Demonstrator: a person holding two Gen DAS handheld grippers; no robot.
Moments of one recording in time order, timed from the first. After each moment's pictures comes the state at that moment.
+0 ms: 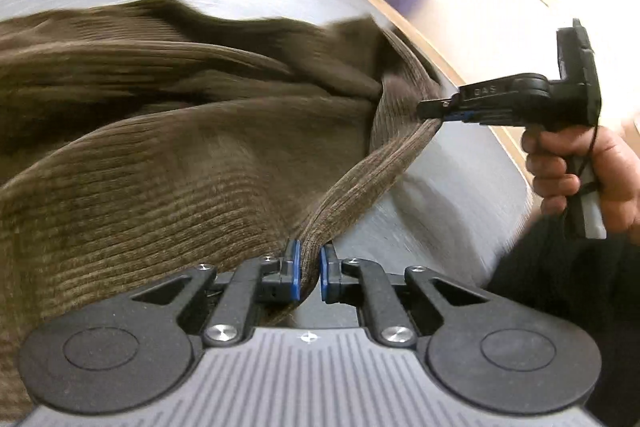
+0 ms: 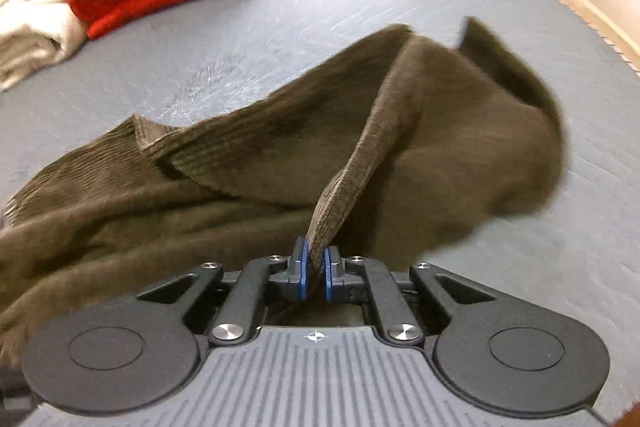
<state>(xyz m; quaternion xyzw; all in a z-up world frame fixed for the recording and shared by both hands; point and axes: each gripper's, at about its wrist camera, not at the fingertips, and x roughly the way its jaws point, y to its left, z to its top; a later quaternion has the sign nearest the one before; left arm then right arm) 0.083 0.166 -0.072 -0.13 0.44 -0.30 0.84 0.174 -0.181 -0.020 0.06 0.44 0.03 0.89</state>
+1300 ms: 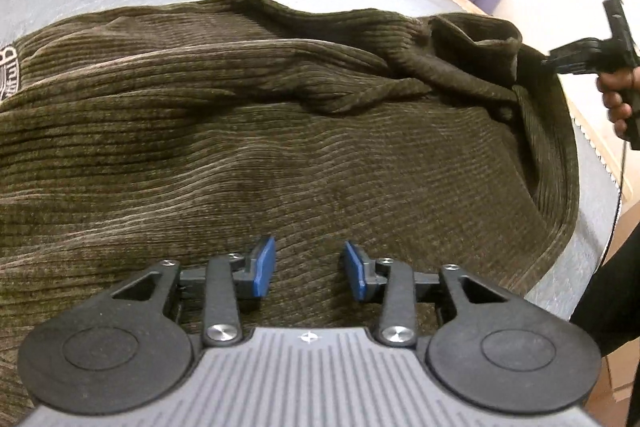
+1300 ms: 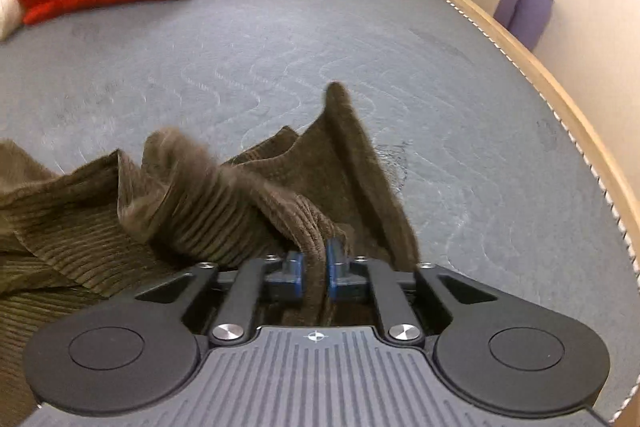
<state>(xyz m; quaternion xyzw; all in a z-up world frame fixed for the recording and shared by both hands) 0.104 0.157 -0.101 -0.07 0.45 -0.15 0.88 0.269 -0.291 -0.019 -0.05 0.42 -0.03 0.91</state>
